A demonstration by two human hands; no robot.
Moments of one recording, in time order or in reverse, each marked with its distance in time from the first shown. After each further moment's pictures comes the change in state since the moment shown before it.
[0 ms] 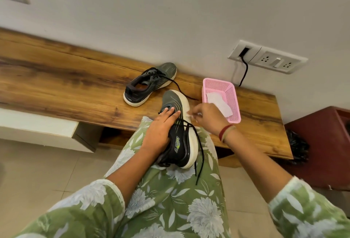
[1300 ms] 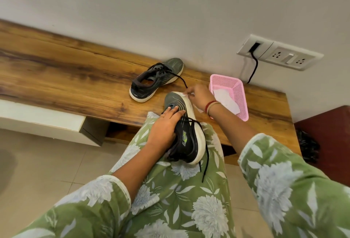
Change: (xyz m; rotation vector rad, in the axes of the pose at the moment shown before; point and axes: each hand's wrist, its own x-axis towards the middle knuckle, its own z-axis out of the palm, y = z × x) left_hand 0.002 0.009 -0.005 0.105 -0.111 -0.132; right_hand 0.087 0.003 0.020 0.010 0.031 0.022
